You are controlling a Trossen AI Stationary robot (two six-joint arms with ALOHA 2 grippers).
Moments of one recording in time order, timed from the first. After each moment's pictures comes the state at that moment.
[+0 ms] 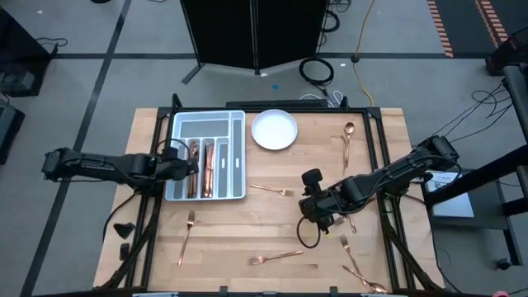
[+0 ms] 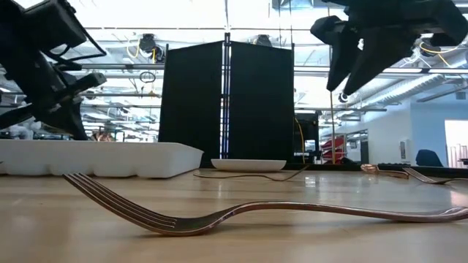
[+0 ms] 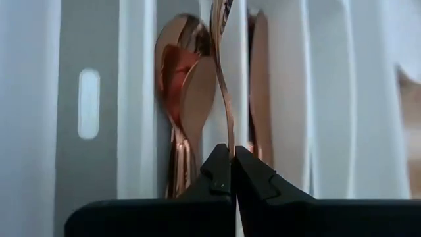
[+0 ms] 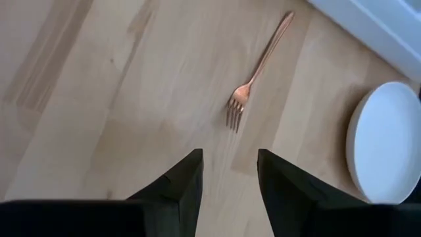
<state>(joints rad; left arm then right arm) -0.01 0.61 0.33 -0.79 -0.43 -1.58 0.39 1.51 1.12 -0.79 0.39 -0.08</state>
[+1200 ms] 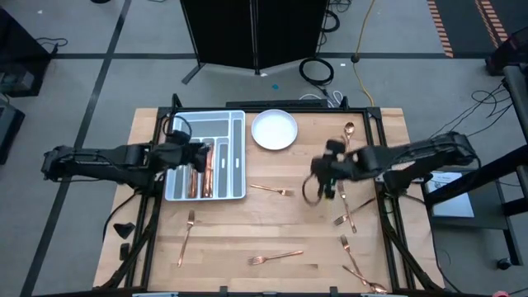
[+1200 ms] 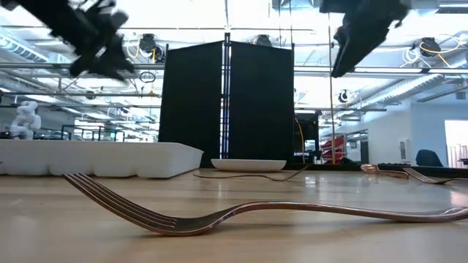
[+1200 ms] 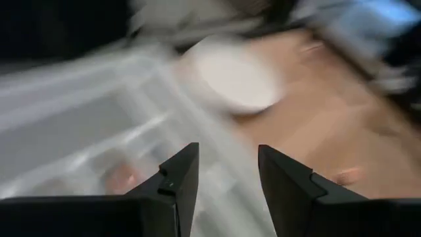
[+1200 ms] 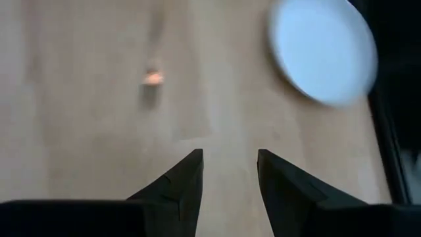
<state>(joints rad) 0.02 0.69 0.60 -0.52 -0.54 -0.73 0.16 1.29 1.12 -0.96 0.40 0.26</state>
